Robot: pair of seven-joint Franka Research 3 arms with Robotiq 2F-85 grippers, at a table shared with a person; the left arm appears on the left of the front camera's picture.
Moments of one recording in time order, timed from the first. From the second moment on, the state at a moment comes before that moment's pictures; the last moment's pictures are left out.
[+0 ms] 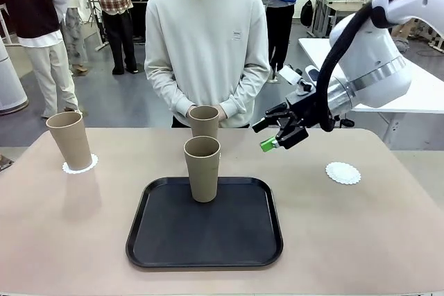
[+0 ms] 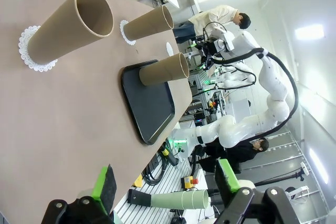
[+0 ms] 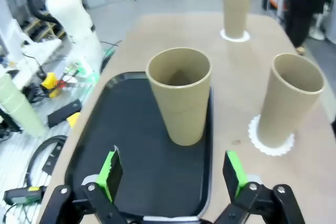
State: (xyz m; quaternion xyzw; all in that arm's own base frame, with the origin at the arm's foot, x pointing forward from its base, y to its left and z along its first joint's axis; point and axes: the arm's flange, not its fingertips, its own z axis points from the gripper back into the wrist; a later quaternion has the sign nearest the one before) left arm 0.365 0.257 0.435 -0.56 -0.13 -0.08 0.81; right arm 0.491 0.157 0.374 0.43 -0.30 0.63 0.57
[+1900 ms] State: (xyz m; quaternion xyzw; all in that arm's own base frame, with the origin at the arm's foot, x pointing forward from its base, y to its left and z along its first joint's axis) left arm 0.365 0.257 0.435 -0.56 -0.13 -0.08 0.81; right arm 0.470 0.200 0.294 0.45 -0.34 0.62 0.55
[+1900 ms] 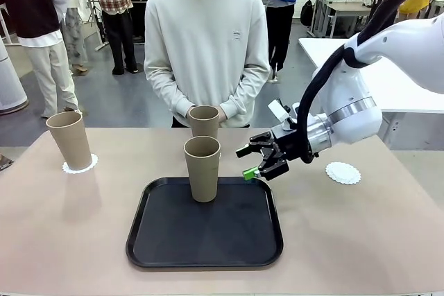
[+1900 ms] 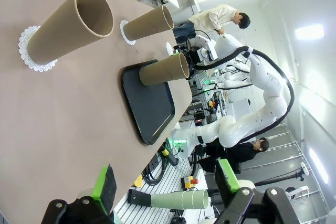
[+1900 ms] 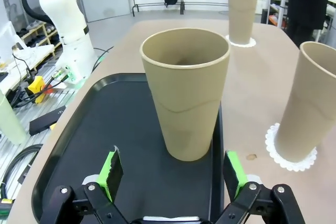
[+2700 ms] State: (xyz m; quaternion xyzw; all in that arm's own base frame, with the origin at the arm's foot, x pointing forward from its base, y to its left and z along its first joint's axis) left arm 0.365 0.257 0.435 -0.56 -0.13 -0.08 0.81; right arm 0.488 0.235 0.274 0.47 -0.35 0.60 0.54
